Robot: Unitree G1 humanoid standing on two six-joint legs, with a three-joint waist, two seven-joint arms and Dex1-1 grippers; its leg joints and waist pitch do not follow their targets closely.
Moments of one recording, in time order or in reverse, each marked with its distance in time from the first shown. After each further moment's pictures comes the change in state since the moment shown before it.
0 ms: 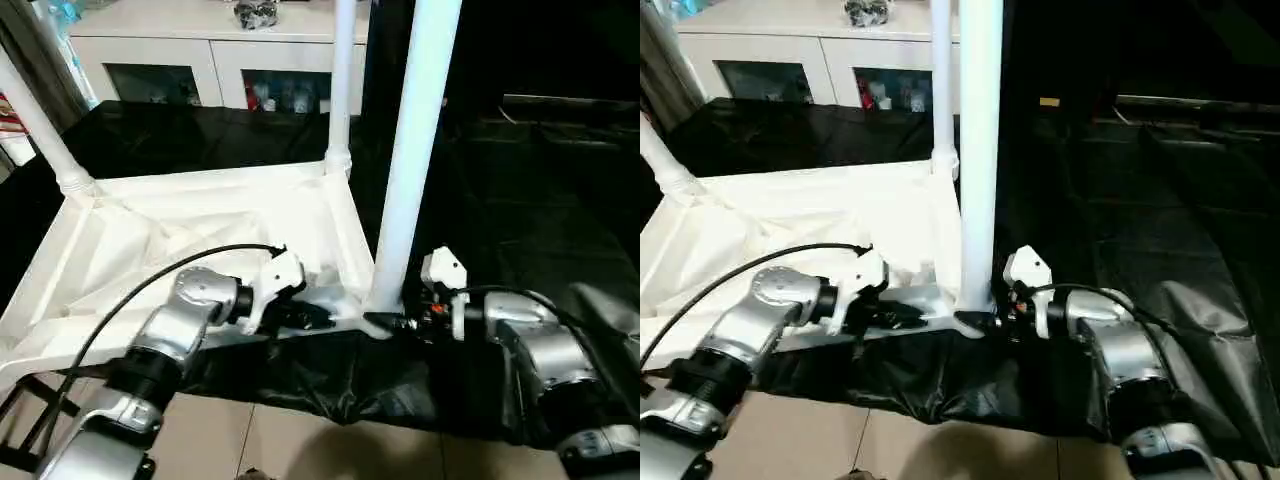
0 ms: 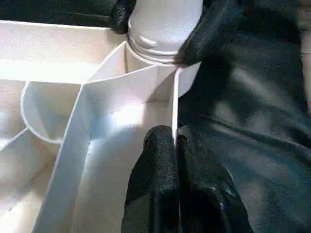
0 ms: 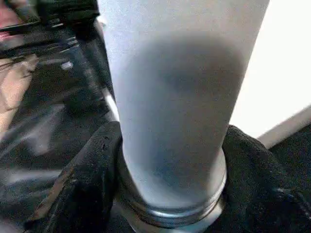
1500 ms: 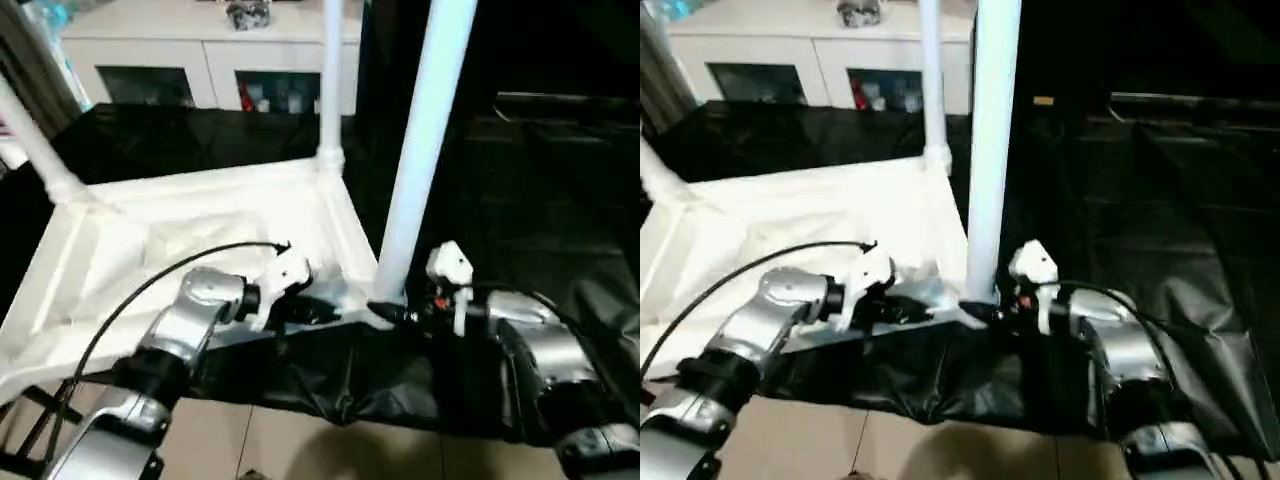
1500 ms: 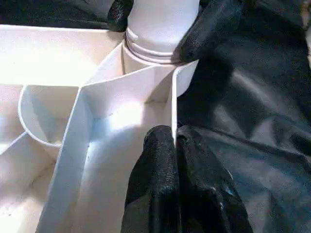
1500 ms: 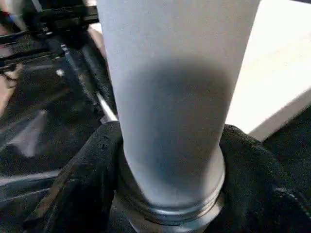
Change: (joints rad) left arm 0.012 0.016 -0.004 -0.026 -0.015 -0.005 -0.089; right arm 0.024 -0.052 0.012 -0.051 0.036 0.008 0.124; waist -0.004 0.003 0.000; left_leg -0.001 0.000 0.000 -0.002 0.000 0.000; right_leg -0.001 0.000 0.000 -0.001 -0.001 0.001
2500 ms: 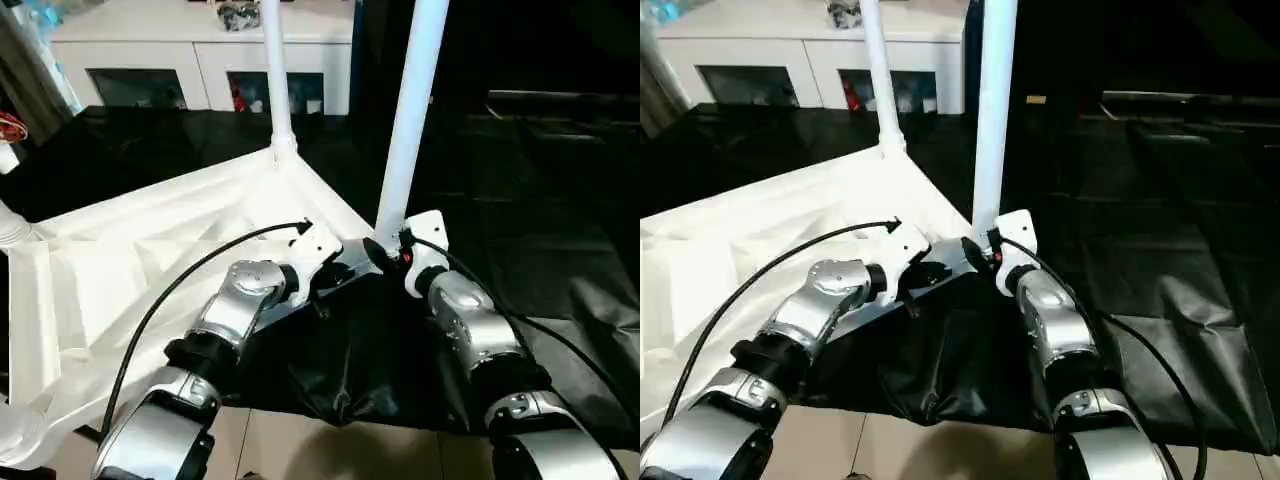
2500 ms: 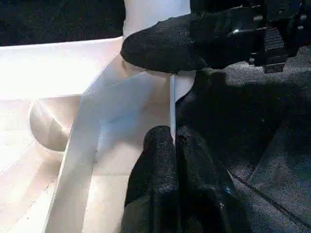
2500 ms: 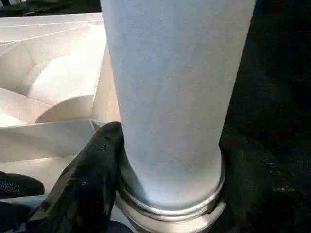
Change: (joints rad) left arm -0.118 -0.205 0.044 0.167 0.107 0.033 0.486; right arm -0.173 0.273 -0.141 0.276 -0.094 -0.051 -0.767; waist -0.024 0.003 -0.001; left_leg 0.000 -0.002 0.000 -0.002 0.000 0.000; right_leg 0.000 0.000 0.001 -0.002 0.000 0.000
